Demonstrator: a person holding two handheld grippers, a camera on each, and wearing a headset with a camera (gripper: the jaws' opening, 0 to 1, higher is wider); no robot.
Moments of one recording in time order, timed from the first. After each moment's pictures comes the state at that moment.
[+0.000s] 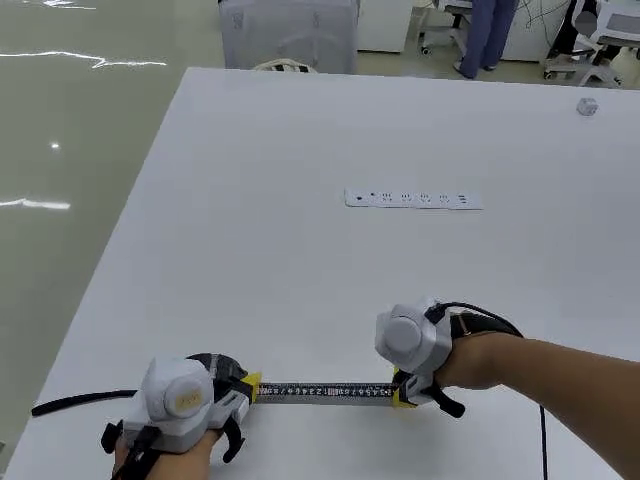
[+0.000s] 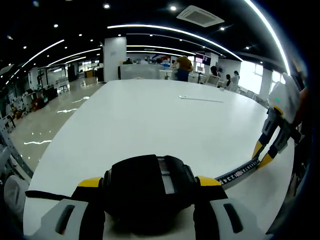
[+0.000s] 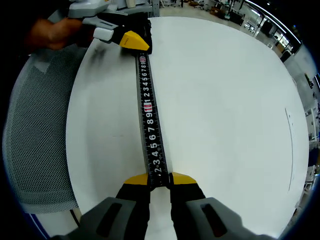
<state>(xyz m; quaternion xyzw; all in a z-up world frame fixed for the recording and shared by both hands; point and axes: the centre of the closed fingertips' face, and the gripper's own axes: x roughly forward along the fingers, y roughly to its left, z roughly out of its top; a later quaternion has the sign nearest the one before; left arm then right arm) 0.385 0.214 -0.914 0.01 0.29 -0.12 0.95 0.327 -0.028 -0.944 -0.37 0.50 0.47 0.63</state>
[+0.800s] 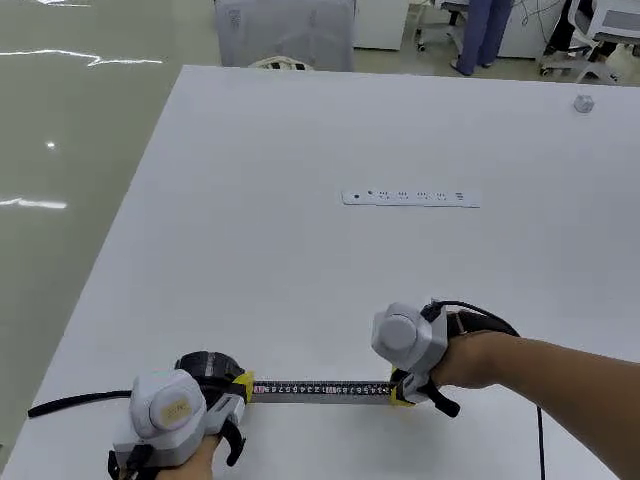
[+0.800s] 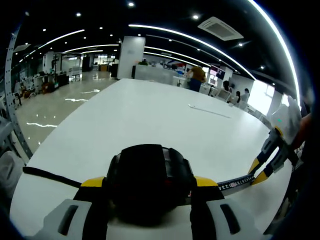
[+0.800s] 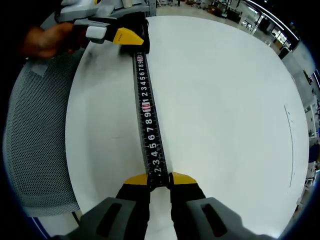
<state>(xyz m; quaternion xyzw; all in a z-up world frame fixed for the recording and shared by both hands) 0.376 0.221 -0.913 -0.07 0.29 -0.08 0.95 0.328 -0.029 -0.944 -0.36 0.50 0.46 0.63</state>
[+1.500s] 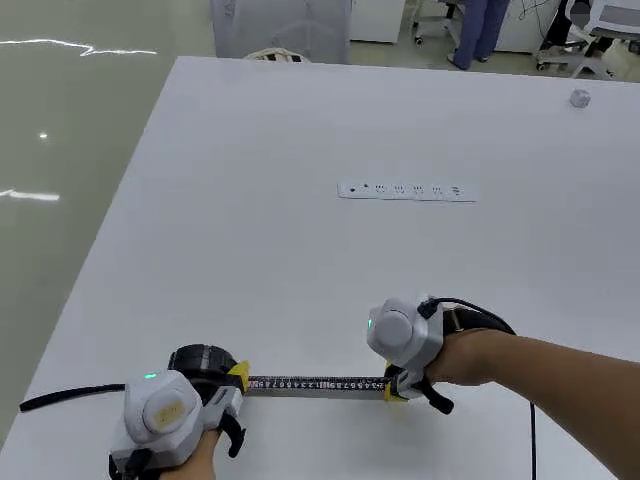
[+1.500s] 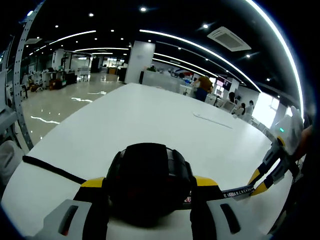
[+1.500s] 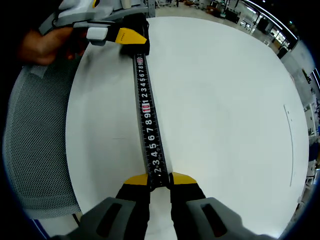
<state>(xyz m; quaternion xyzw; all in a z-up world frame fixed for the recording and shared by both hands) 0.376 0.220 -0.912 -0.10 0.26 -0.05 0.96 0.326 -0.027 -0.944 -0.36 0.50 0.46 0.64</state>
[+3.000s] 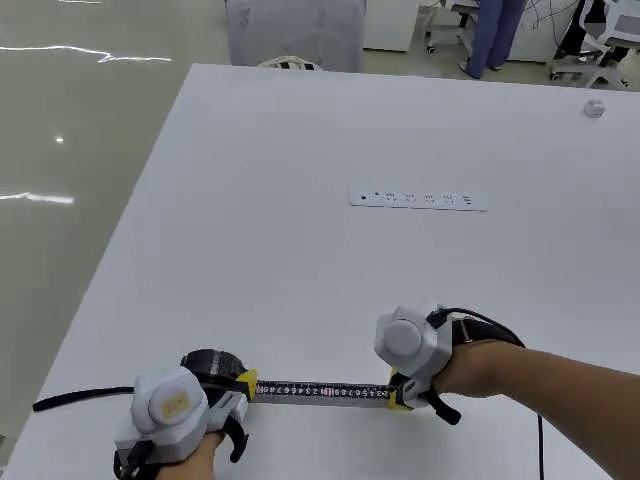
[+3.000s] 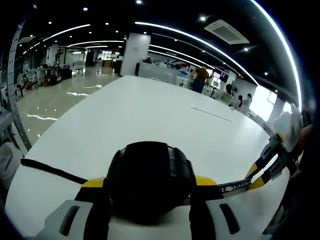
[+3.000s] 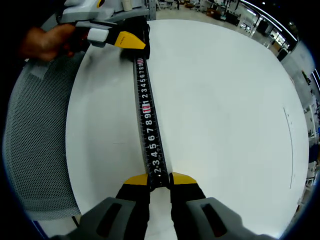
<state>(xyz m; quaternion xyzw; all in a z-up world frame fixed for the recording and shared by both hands) 0.374 0.220 -0.916 -0.10 0.30 -0.07 0.95 0.328 -0.020 -0.944 -0.36 0.49 0.47 0.64</state>
